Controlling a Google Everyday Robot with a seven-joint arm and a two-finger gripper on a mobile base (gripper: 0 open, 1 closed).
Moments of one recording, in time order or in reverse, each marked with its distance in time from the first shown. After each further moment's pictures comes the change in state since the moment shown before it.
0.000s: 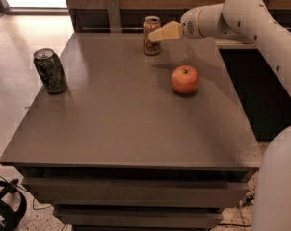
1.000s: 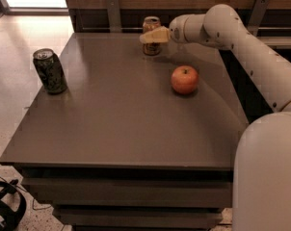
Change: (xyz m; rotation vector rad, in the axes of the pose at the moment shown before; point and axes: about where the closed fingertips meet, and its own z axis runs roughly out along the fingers) arm 0.011 -0.011 0.058 0.028 -0.058 0.037
